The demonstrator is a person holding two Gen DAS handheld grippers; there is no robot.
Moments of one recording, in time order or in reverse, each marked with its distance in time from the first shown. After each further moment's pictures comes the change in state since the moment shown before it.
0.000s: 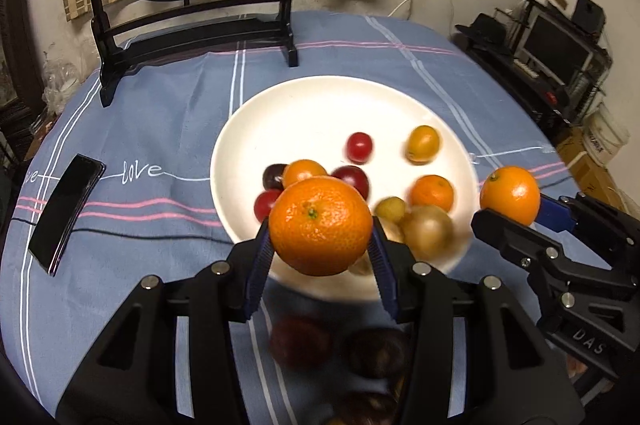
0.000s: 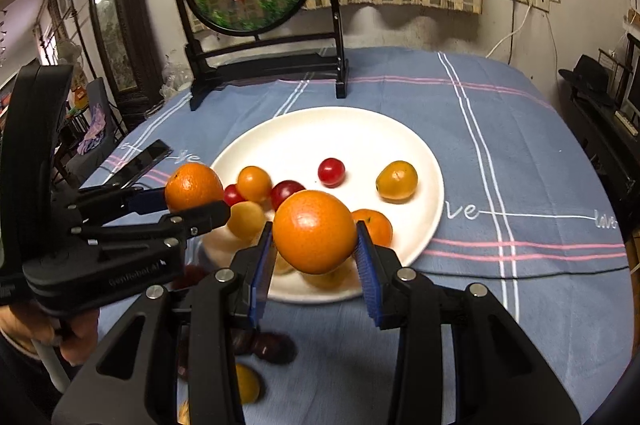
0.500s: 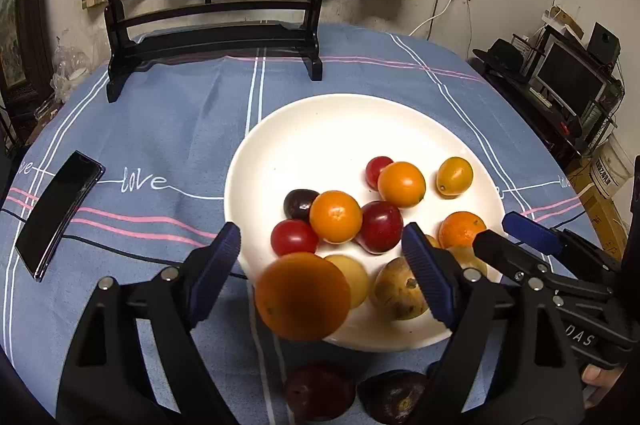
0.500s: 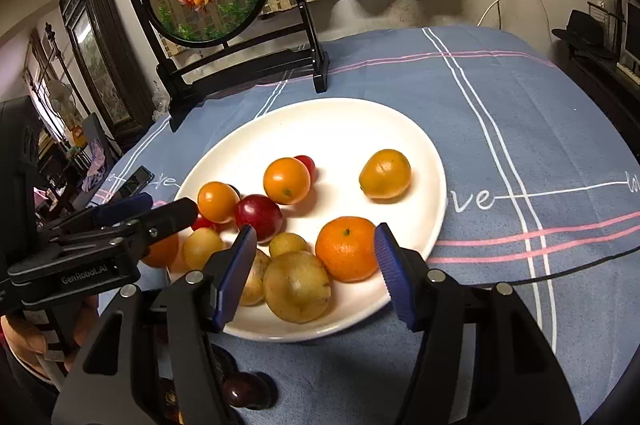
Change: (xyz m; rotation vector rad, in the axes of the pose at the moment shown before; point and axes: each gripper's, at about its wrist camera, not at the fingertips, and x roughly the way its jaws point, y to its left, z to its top) left arm 0.015 0.021 0.006 -0.077 -0.067 0.012; right arm 0.032 -0.029 -0.007 0.140 -0.019 0.039
